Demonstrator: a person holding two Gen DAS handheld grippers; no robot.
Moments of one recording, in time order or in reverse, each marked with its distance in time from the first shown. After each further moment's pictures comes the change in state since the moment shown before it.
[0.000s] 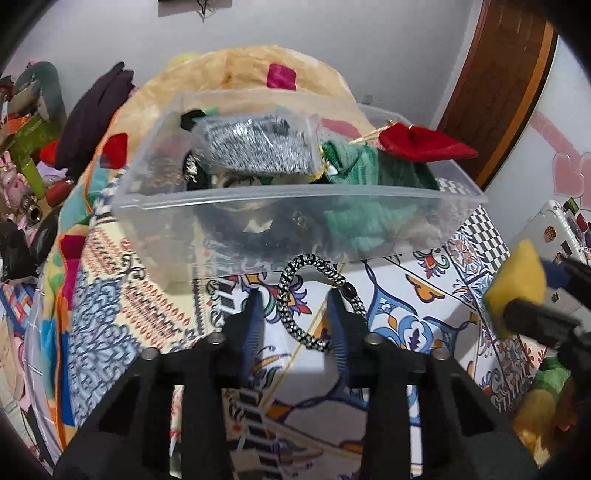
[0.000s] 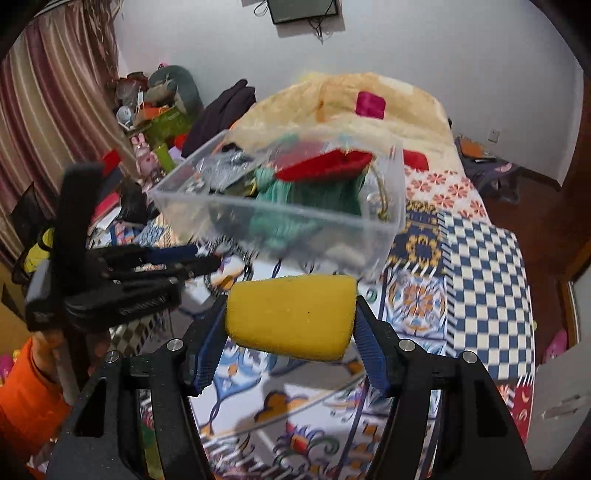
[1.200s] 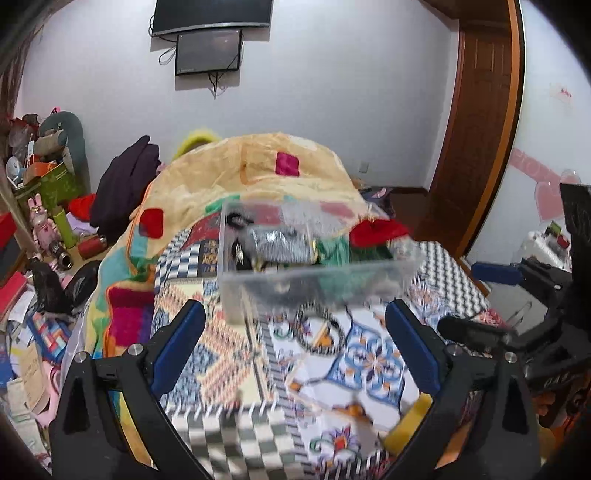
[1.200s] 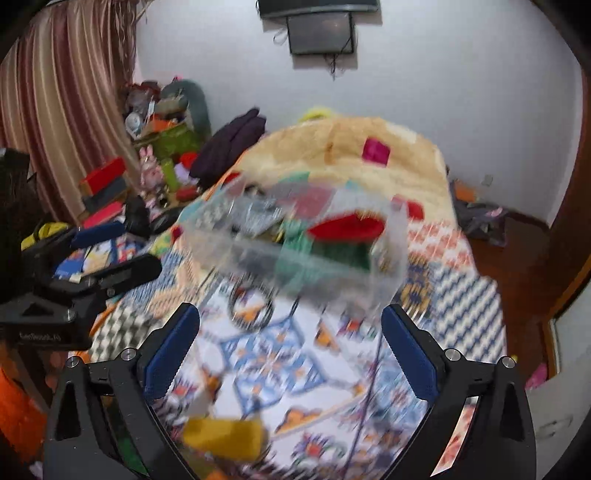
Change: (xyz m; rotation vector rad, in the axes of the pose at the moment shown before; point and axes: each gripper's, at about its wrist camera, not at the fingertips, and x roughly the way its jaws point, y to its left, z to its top) left arm -0.127 -0.006 -0.023 0.040 -0.302 0.046; right arm -0.028 0.039 0.011 -0.088 -0.071 -0.033
